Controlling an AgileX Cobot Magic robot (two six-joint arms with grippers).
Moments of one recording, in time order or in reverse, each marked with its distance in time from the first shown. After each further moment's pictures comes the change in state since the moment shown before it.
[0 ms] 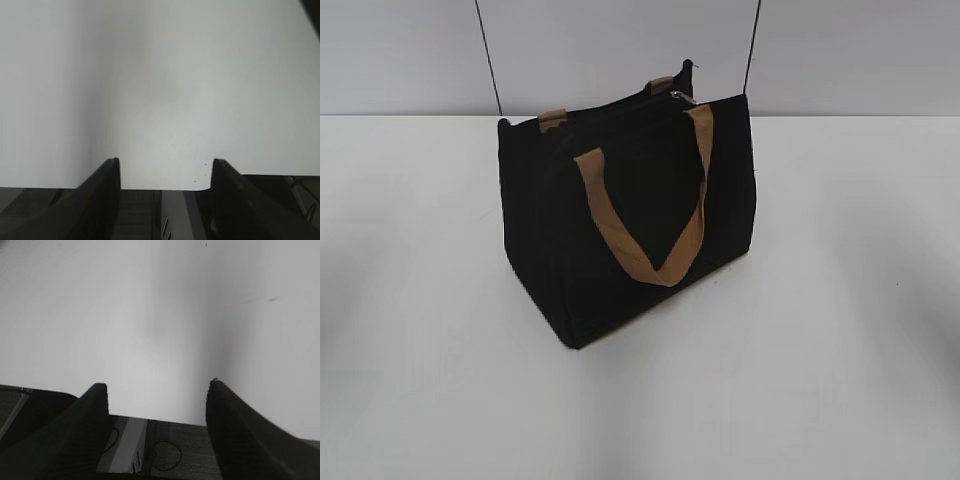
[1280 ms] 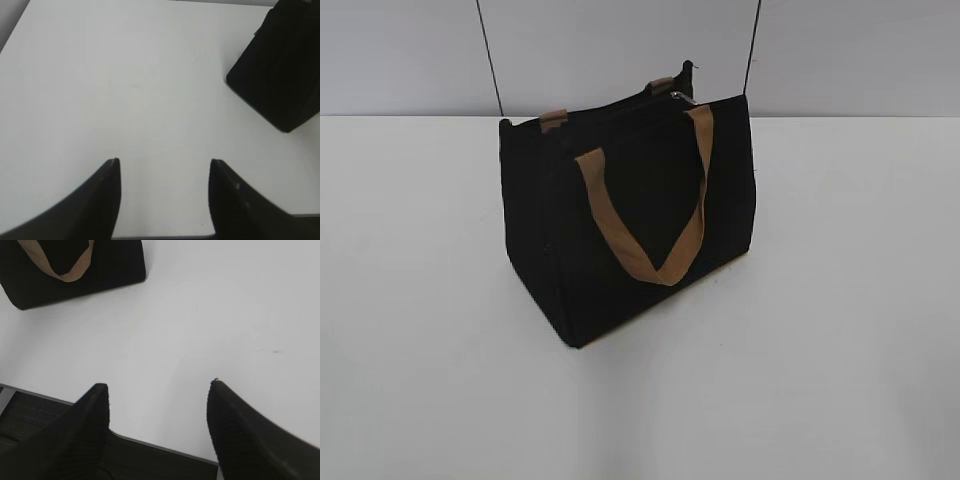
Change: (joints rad) left arm 0.000 -1.255 0.433 0.022 -0.043 0.032; right arm 0.000 -1.311 0.636 0.127 -0.106 -0.135
